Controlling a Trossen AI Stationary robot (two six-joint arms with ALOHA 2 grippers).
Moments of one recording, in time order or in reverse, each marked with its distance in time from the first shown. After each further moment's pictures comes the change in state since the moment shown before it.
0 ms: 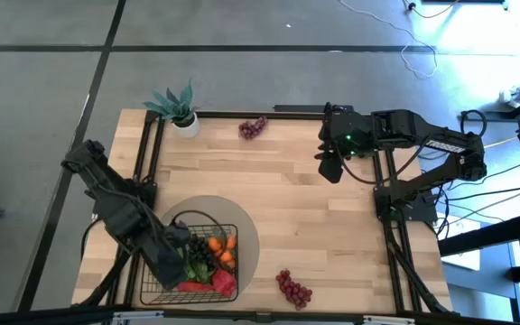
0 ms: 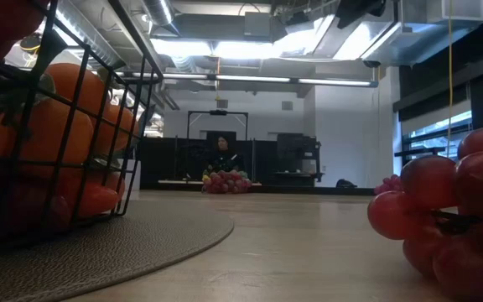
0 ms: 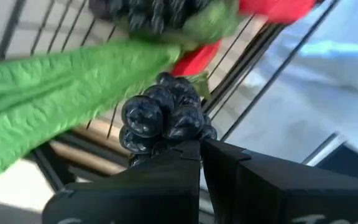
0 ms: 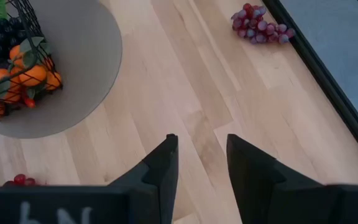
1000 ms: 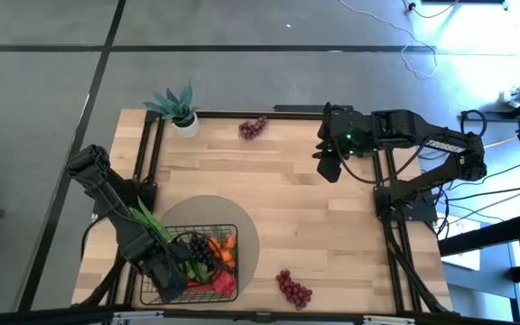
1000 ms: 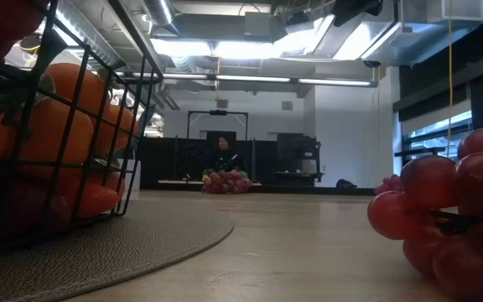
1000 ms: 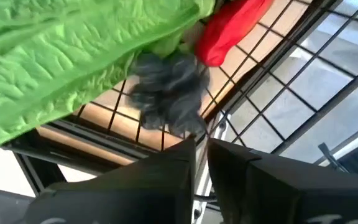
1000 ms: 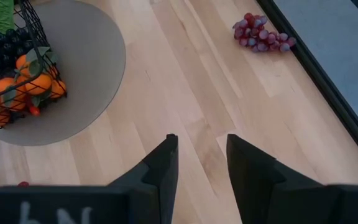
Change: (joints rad) left arm -0.071 0.055 -0.254 0.187 0.112 -0.027; right arm 0.000 0.000 0.000 0.032 0.000 0.000
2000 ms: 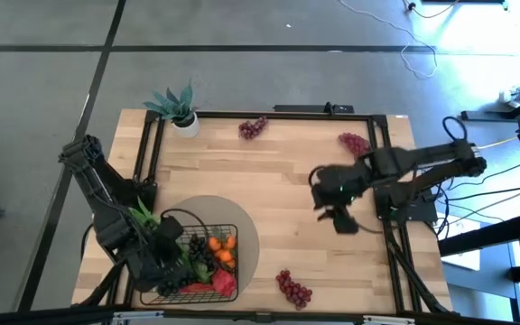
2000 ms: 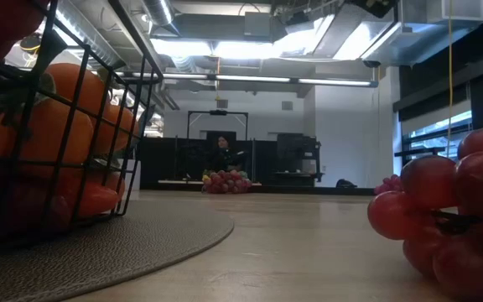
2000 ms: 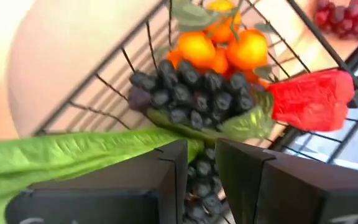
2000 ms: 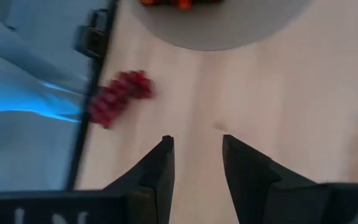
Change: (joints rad) left arm -0.075 -0.145 -0.007 -0.061 -0.599 -0.189; right arm 0.316 0.012 -0.227 0.147 -0.346 -0.165
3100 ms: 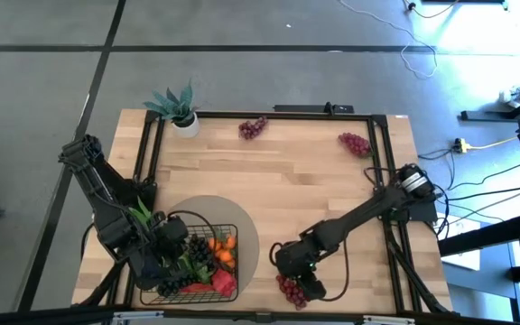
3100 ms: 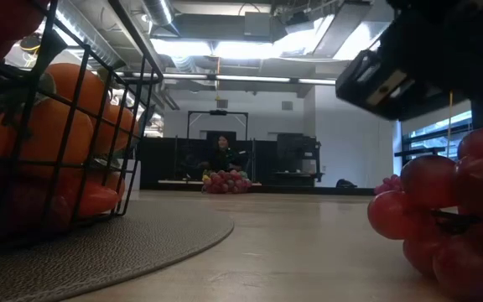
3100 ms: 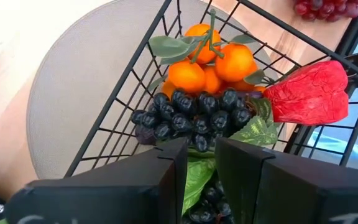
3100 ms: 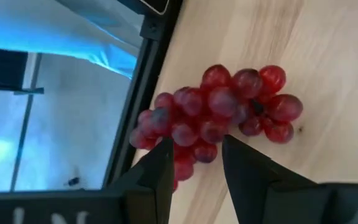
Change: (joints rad) left arm 0.017 -0.003 0.000 0.013 -0.081 0.301; right arm 0.277 0.575 -0.049 0.540 -0.196 0.176
